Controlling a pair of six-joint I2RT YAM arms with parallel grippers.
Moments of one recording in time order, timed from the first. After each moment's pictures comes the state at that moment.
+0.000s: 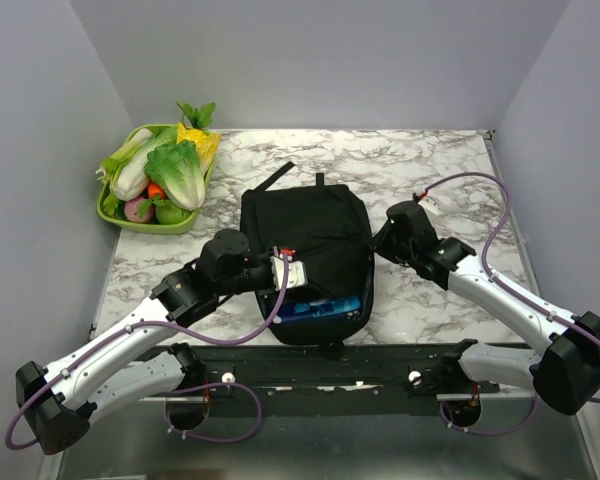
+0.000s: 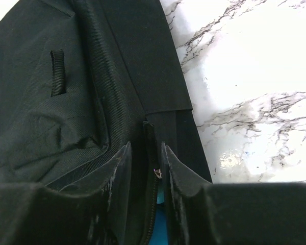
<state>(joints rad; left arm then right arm) -0.83 0.85 0.76 -0.32 0.39 0.55 0.60 1.18 0.85 -0.43 0.30 0.92</state>
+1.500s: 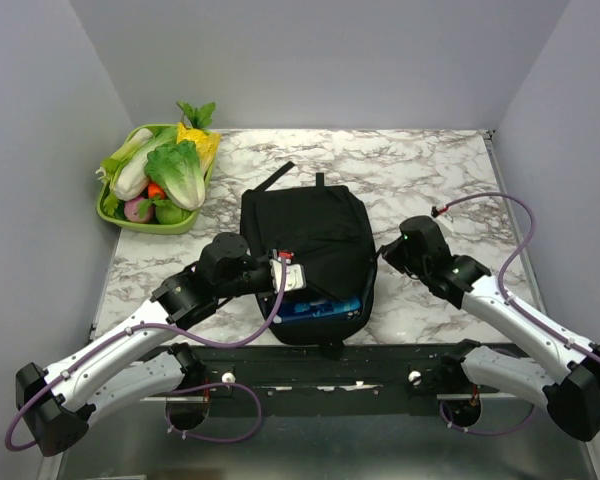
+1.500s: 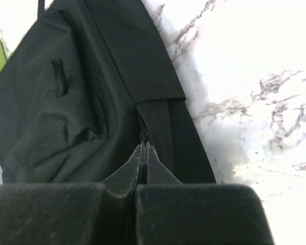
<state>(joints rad) -0.83 0.83 0.72 -0.29 0.41 0.54 0.60 1.04 0.74 -0.42 0.35 1.07</state>
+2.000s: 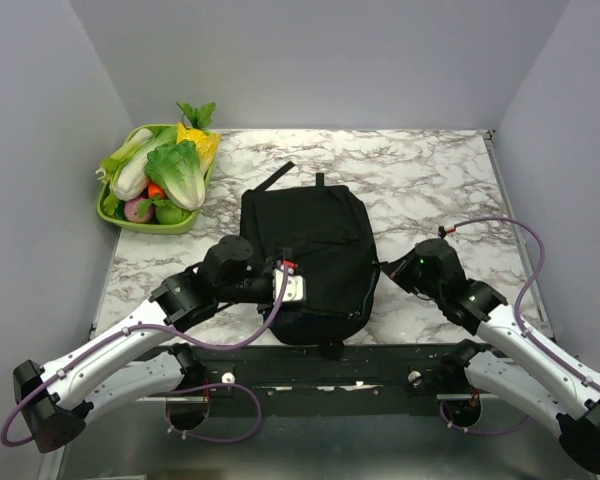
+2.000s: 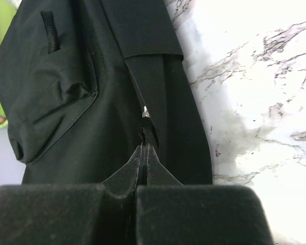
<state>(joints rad) -0.84 0.83 0.75 -0.37 0.49 0.52 0.60 0.80 0.55 -0.41 0.22 1.09</state>
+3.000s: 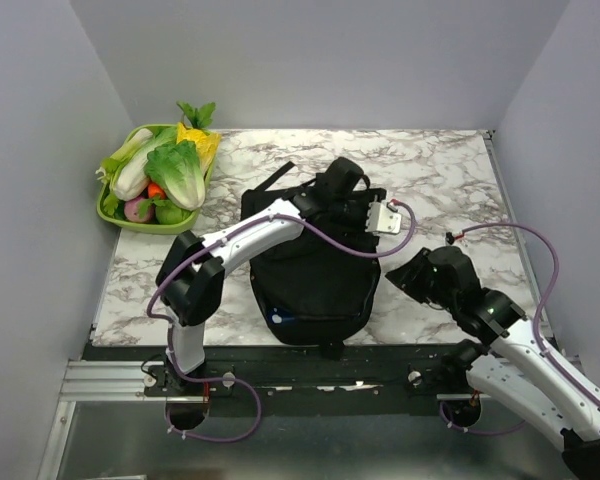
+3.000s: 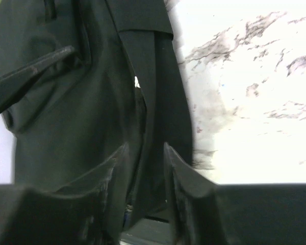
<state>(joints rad) -0.85 1.79 1.48 -0.32 0.48 0.87 0.60 0.64 0.57 -0.59 0.17 1.02</state>
